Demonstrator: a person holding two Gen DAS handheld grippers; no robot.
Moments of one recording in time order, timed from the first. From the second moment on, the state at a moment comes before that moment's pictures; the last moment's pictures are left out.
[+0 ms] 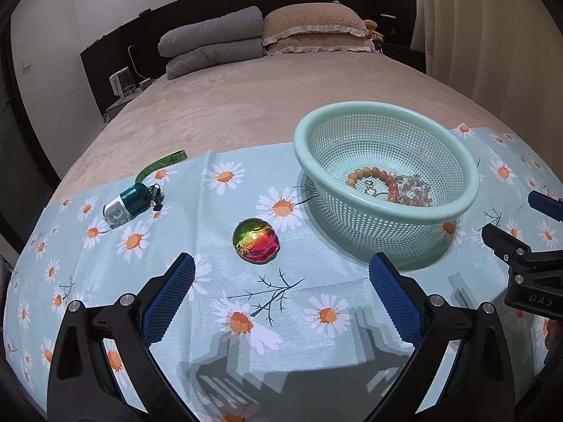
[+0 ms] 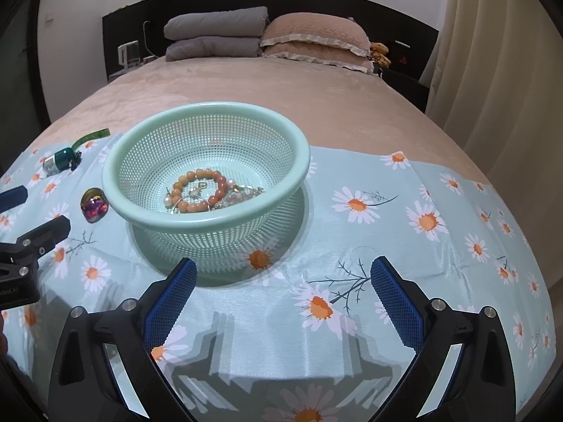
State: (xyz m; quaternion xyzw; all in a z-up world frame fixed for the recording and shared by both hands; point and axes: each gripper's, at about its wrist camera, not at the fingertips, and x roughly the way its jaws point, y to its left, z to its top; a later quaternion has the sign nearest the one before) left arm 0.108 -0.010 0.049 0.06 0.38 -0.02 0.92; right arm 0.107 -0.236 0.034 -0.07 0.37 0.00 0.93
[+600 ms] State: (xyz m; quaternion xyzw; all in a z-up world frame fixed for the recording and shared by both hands) left arm 0.108 -0.018 0.040 0.09 0.39 -0.03 0.92; right arm 0.107 -0.234 0.031 -0.08 0.38 0.01 0.92
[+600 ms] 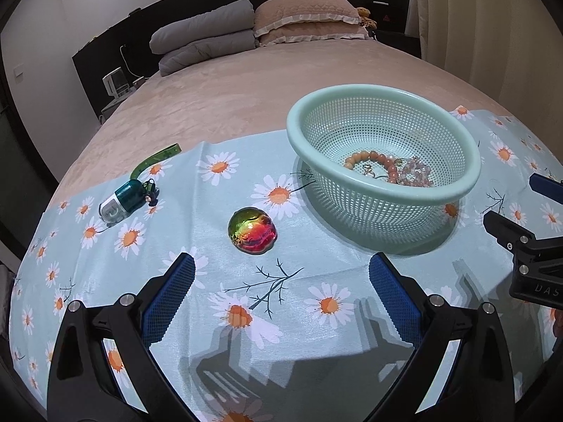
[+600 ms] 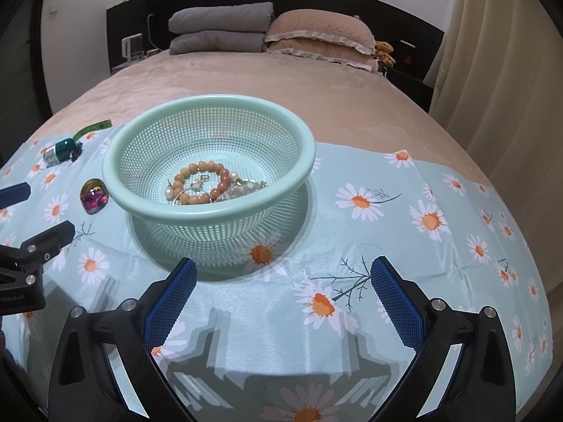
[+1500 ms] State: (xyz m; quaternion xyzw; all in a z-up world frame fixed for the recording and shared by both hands) left arm 0.107 -0.010 0.046 0.06 0.39 -0.03 0.92; right arm 0.105 -0.232 0.030 -0.09 0.38 0.02 0.92
